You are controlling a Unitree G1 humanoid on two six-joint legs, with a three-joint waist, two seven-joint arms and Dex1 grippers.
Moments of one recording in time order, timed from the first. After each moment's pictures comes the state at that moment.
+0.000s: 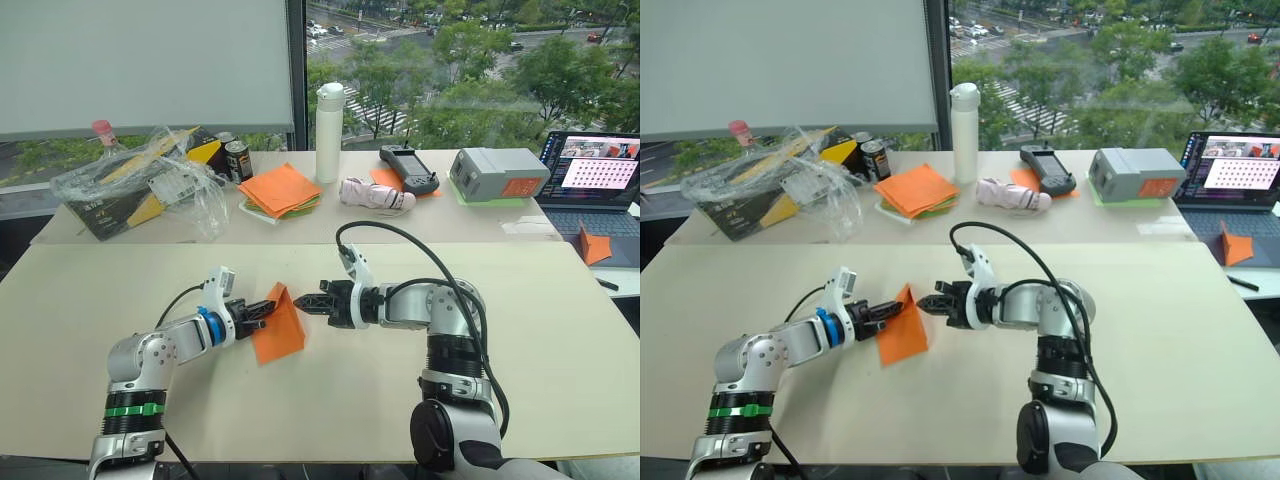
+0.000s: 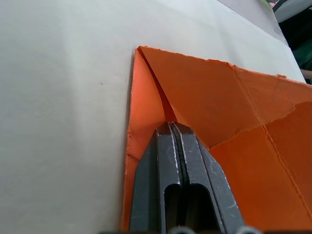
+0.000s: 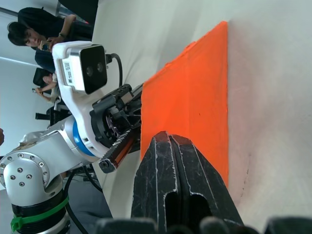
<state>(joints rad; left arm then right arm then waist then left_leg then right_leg) -0.40 0.39 0.21 0.04 -0.75 1.04 -0.45 -0.78 0.09 -0.35 0.08 0.77 1.61 0.13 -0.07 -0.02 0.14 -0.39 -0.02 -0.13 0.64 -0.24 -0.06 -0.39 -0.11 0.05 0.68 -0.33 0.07</state>
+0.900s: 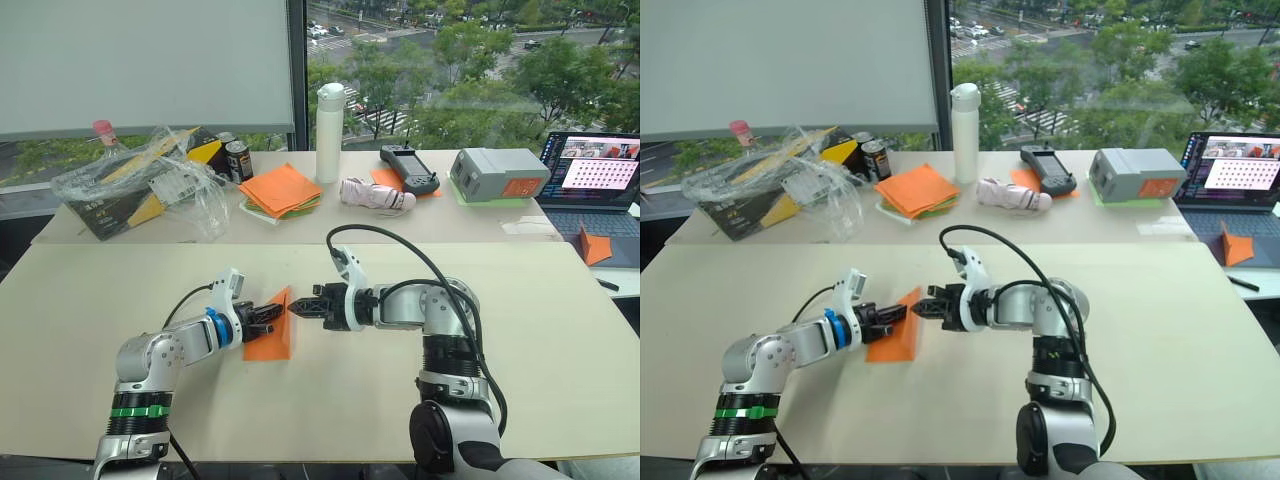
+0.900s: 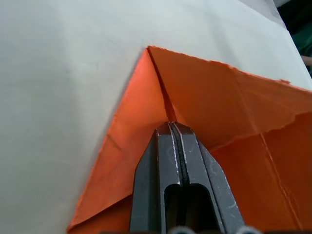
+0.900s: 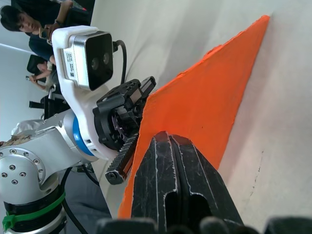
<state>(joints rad) -0.39 0.38 0.15 -0.01 -0.72 1.05 -0.46 -0.78 0.09 -0.29 0.08 0.77 1.60 0.13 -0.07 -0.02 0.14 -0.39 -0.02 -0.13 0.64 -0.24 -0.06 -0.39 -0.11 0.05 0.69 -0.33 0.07</state>
